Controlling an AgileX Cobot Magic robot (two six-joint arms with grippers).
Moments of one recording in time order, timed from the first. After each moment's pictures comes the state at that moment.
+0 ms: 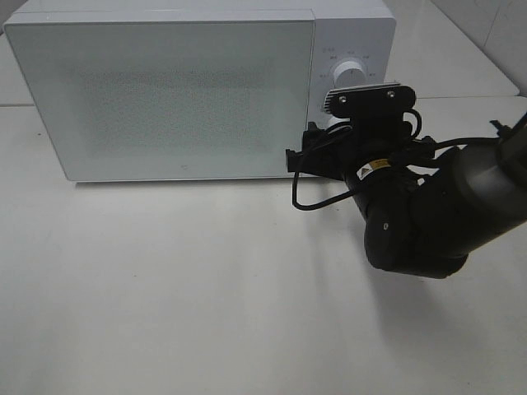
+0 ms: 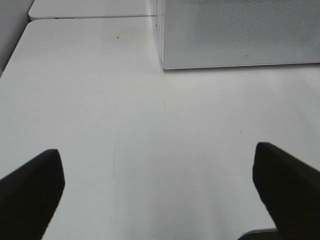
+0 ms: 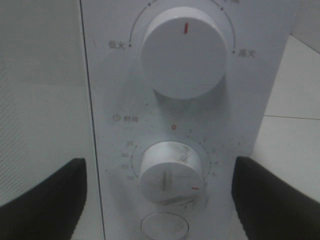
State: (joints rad) left arm -0.02 0.00 -0.50 -0.06 1.04 0.04; right arm 0.66 2.00 -0.71 0.69 -1.18 -0.32
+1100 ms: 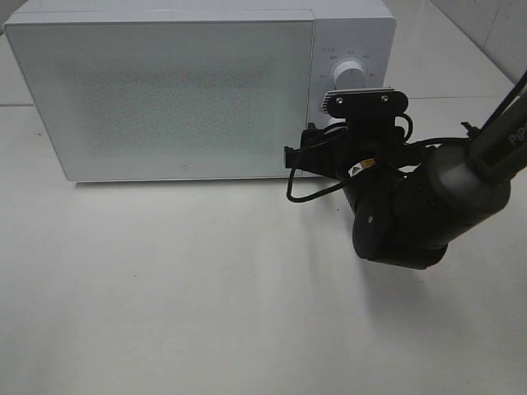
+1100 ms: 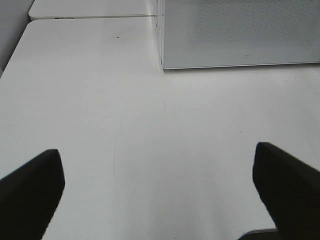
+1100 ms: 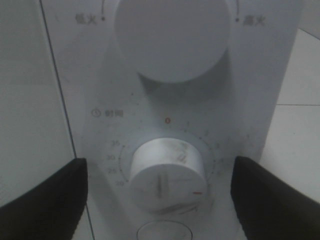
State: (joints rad) left arm -0.02 0.00 -0.50 -0.06 1.04 0.04; right arm 0.63 2.09 -0.79 0.69 -1.17 -0.27
